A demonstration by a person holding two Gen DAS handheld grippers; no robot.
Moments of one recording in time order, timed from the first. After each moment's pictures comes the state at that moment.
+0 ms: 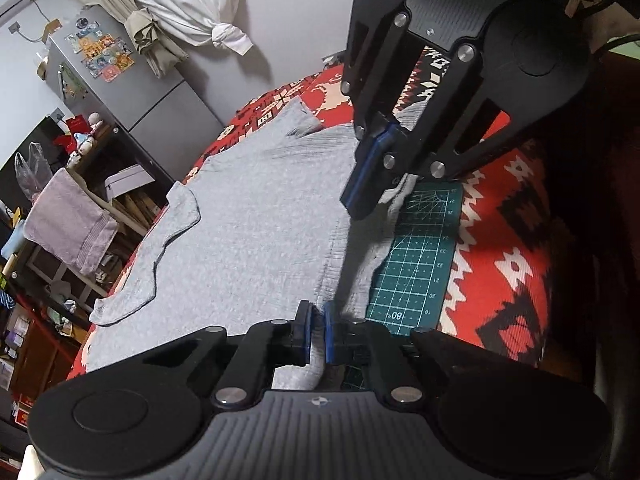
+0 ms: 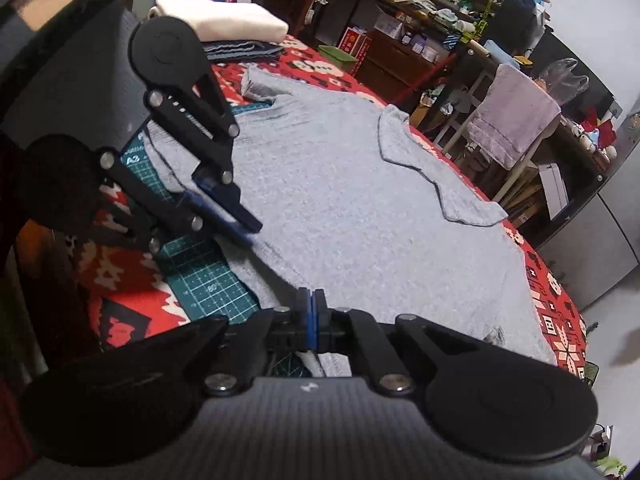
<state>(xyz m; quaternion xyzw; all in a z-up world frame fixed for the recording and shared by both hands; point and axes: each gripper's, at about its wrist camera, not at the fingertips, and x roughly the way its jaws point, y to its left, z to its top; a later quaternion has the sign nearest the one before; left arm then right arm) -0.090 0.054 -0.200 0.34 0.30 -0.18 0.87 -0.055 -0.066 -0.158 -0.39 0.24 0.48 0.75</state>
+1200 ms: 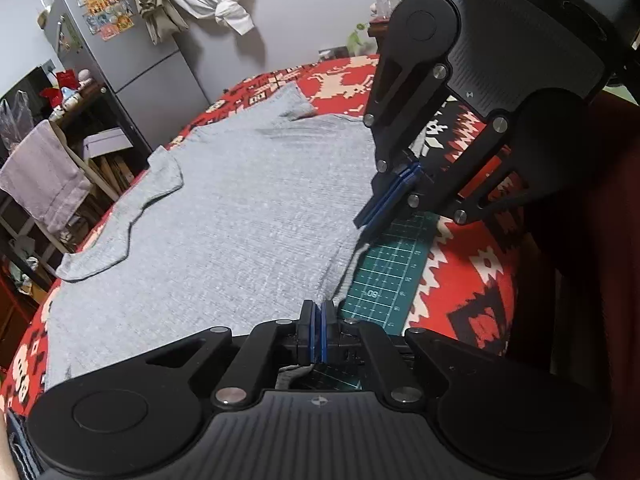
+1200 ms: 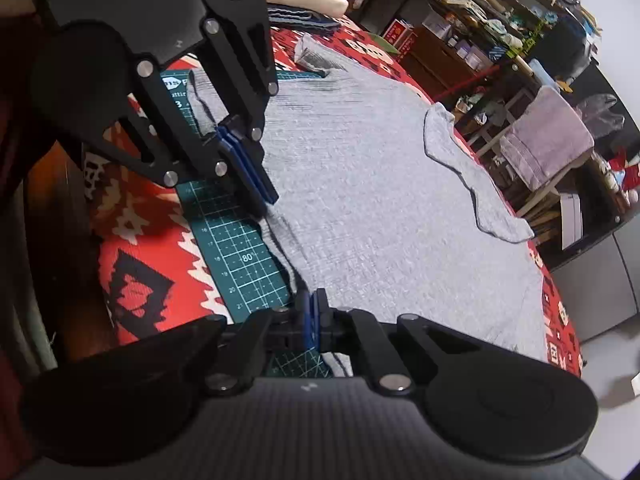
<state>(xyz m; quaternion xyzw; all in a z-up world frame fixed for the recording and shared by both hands) -0.090 0.069 -0.199 0.26 0.35 -0.21 0.88 -0.066 -0.050 -0.185 -0.46 0.23 0.49 0.70</state>
